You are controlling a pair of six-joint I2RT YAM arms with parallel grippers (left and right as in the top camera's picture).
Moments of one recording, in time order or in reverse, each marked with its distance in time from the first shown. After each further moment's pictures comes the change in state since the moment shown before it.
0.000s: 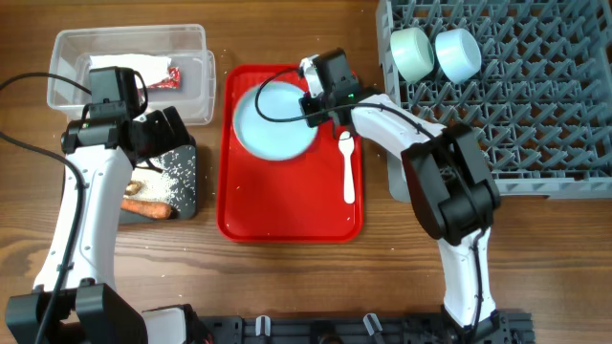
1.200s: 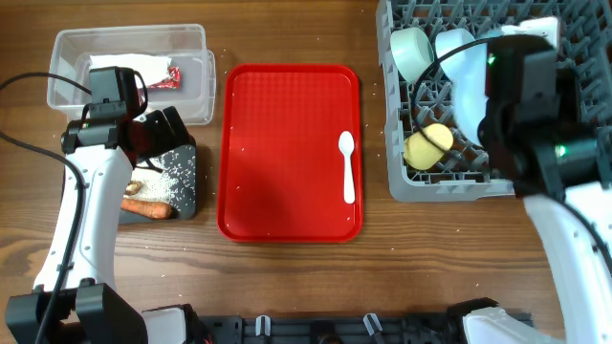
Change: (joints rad) left arm 0.000 0.000 0.000 0.000 0.000 0.000; right arm -0.275 -0.928 -0.053 -0.658 1.004 -0.234
